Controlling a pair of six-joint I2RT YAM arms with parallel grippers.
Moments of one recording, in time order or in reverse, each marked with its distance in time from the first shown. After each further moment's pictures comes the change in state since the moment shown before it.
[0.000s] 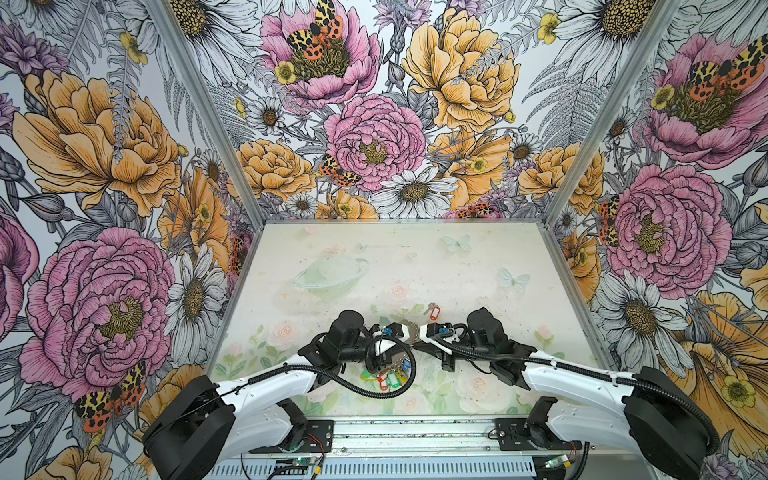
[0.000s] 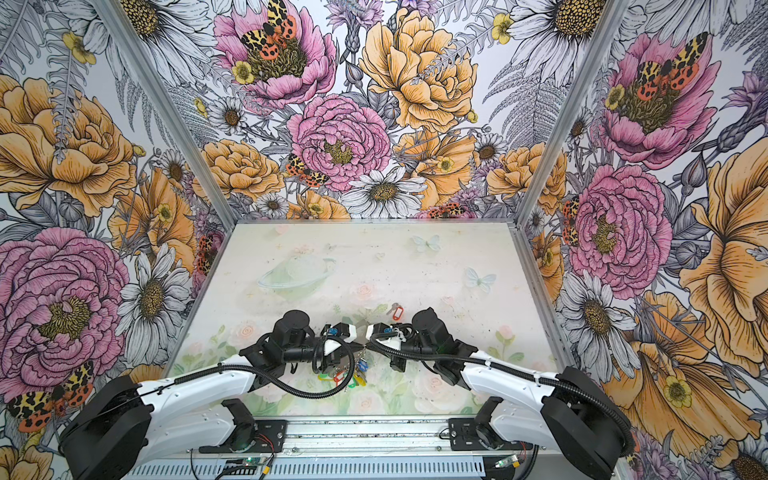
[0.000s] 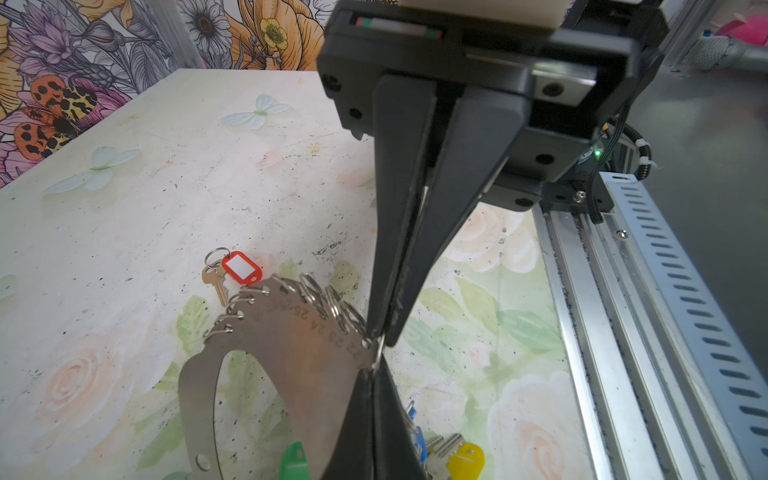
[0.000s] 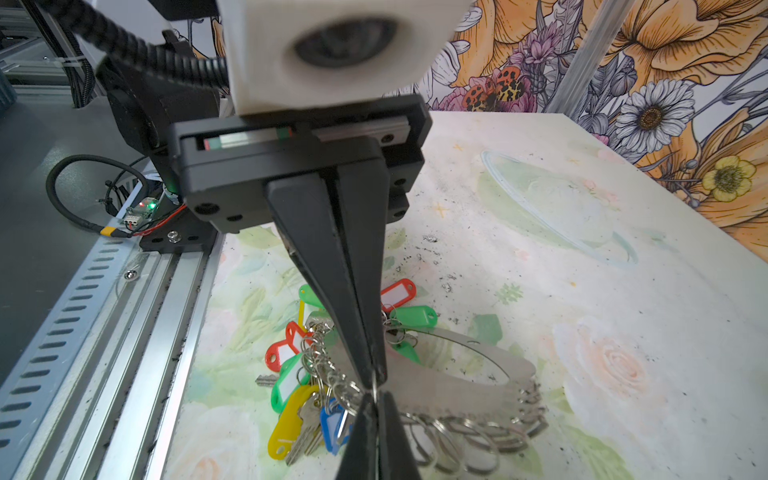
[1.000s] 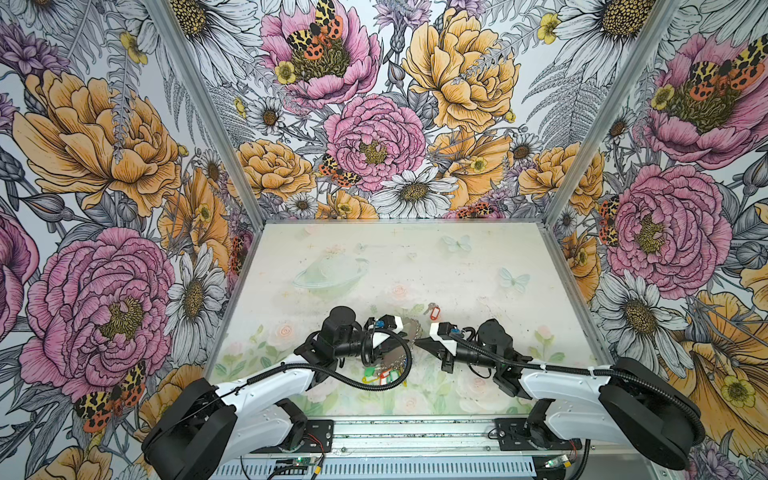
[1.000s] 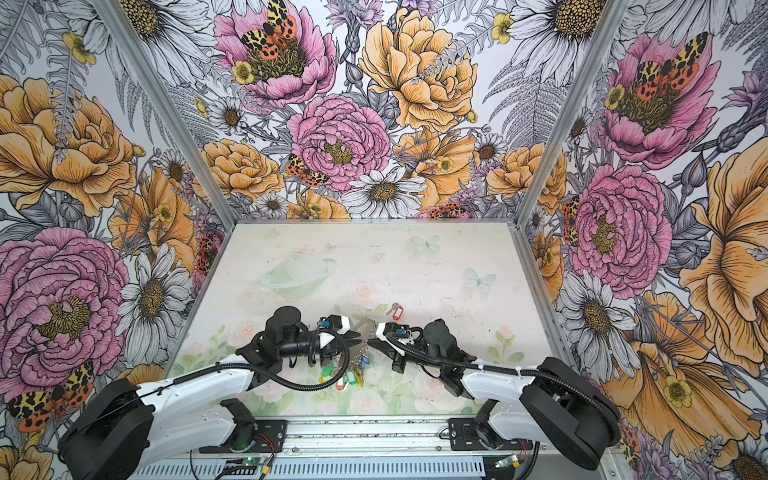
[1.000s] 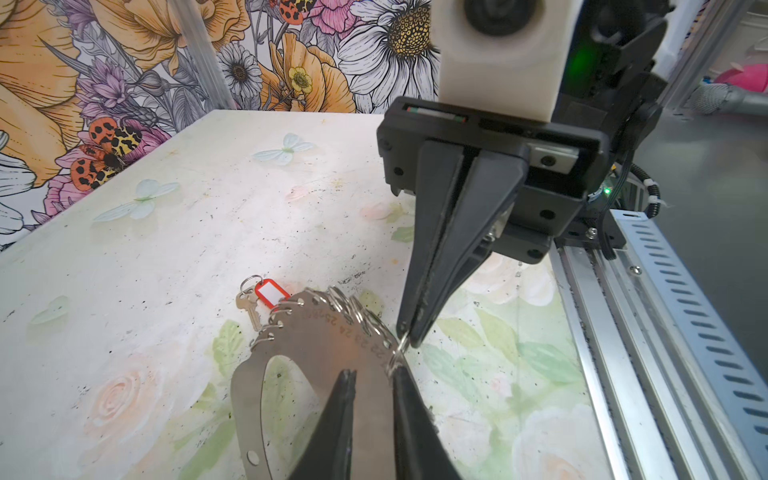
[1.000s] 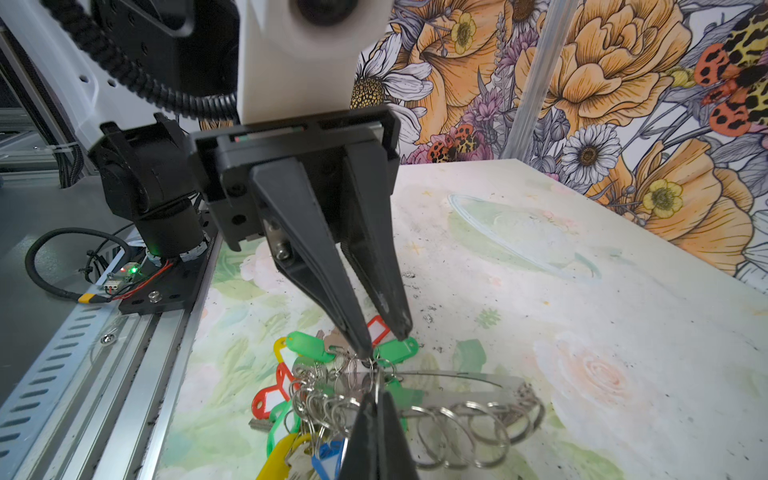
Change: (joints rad) left arm 0.074 0.007 -0.015 0.122 0.084 -0.034; right arm -0.025 0.083 -0.175 0.512 0.026 0.189
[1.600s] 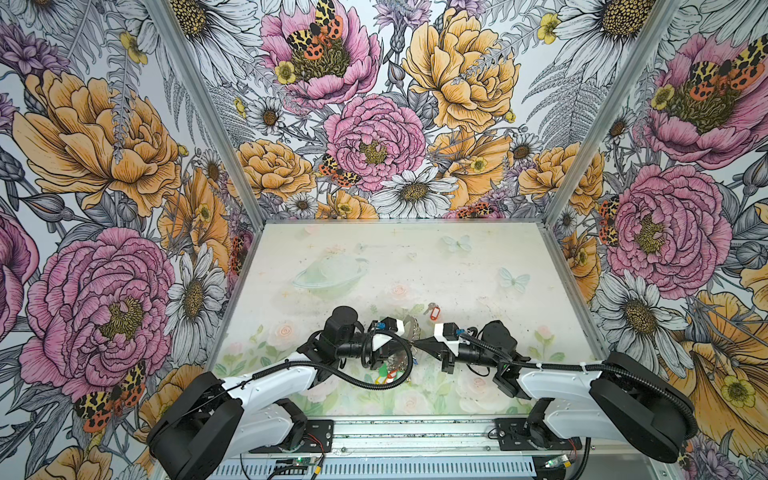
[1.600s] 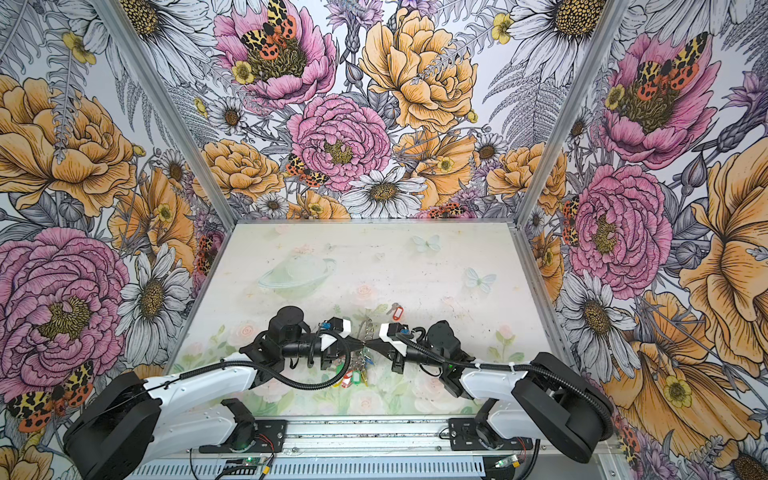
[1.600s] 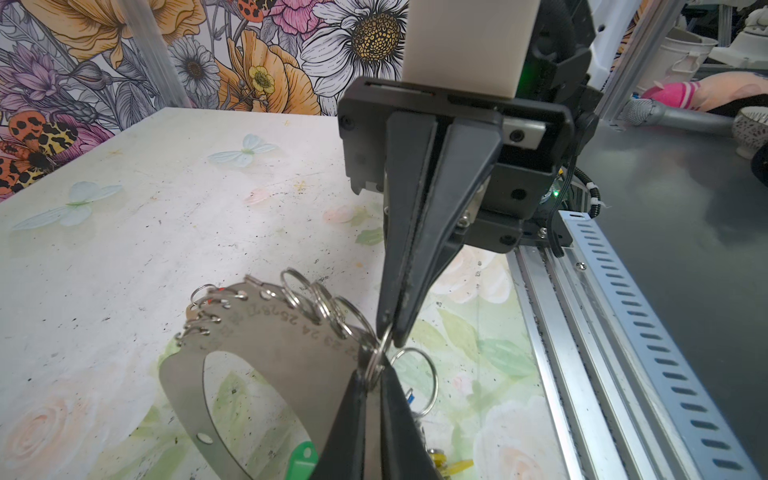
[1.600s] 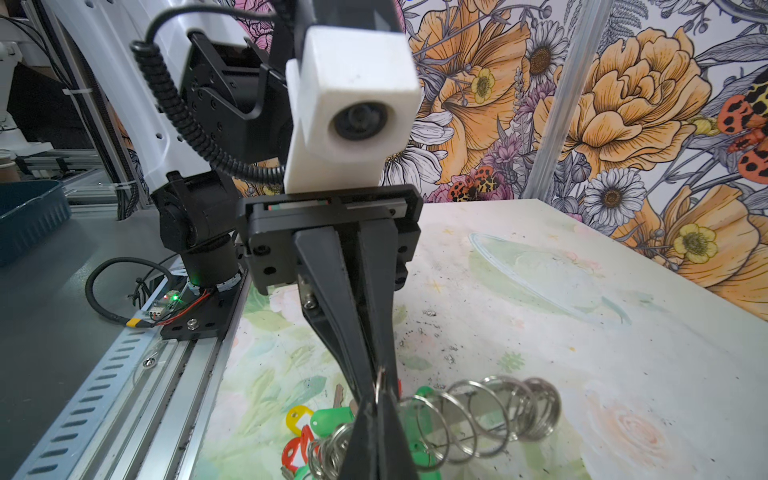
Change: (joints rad) left arm -0.001 0.027 0.000 0.012 0.087 -0.023; right arm -0.003 0.048 -0.015 0.163 -0.099 0.056
